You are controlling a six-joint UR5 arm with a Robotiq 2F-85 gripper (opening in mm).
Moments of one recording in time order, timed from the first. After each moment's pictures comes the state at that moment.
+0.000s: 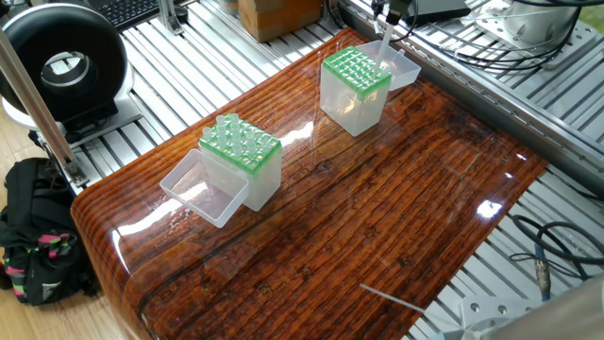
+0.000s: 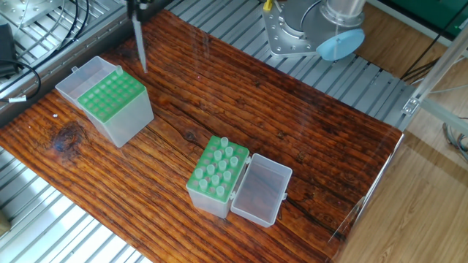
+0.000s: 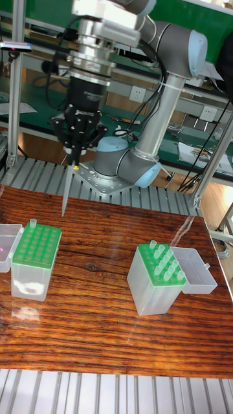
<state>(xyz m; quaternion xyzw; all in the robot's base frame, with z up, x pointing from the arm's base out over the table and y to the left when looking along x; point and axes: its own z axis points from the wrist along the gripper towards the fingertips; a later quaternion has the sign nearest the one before) 0.496 -0.125 0.301 -0.26 0.96 -0.03 0.10</state>
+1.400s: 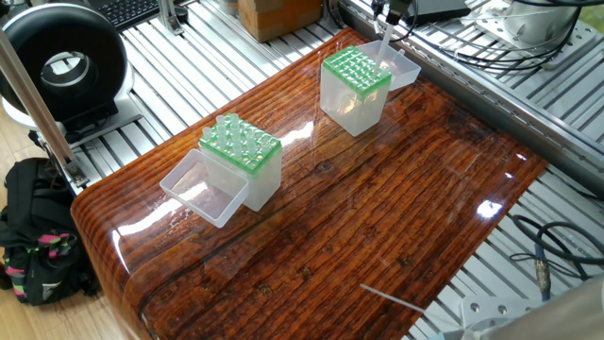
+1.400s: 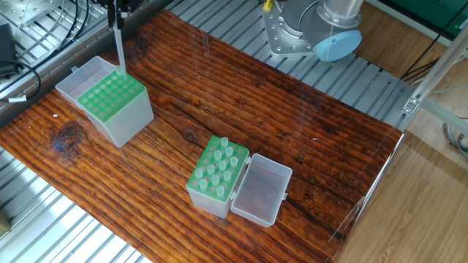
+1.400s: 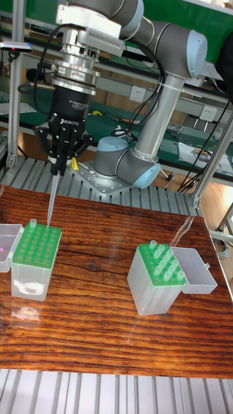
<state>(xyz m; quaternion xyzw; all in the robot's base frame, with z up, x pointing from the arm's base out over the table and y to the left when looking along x) 0.516 -0.142 0.284 -0.27 0.96 -0.04 0.12</state>
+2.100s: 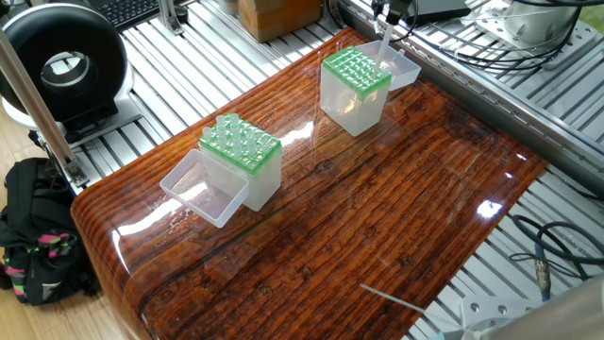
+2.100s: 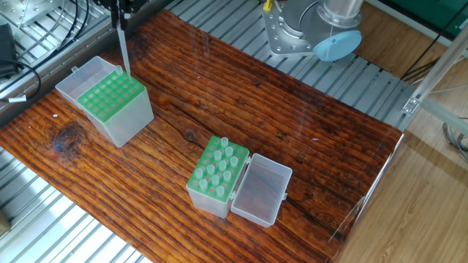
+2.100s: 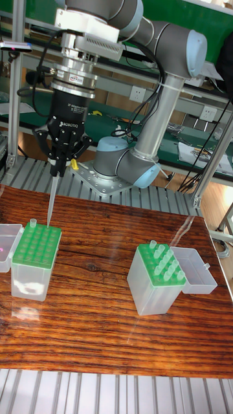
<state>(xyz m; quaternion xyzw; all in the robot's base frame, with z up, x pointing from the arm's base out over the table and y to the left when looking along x) 0.509 -0.143 0.277 -0.26 0.96 -0.04 0.10</state>
